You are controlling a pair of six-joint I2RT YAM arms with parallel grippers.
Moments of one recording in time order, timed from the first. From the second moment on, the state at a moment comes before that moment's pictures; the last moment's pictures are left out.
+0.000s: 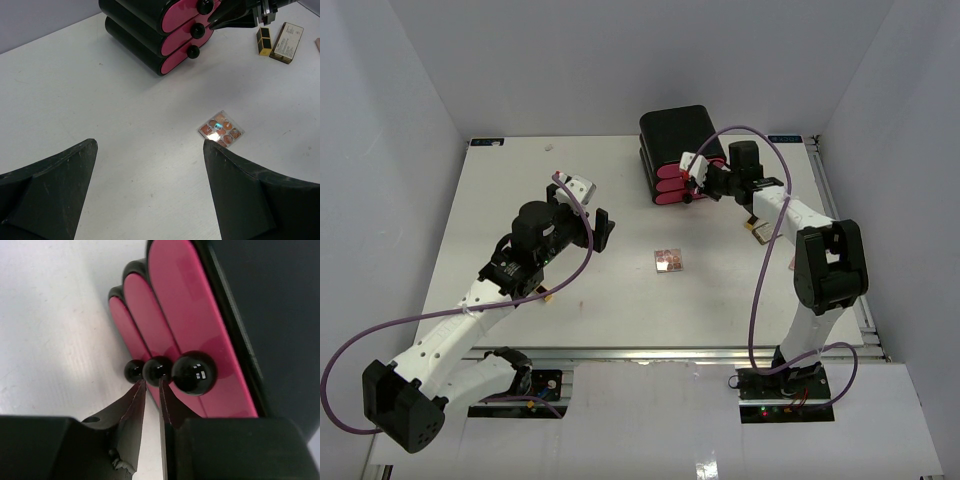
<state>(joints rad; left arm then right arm) -0.55 0.99 0.85 -0.08 0.03 0.03 0.28 1.81 1.31 -0.11 -0.58 -0.98</state>
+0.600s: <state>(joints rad) -0.55 0.99 0.85 -0.08 0.03 0.03 0.27 1.79 1.27 -0.02 -0.55 -0.83</state>
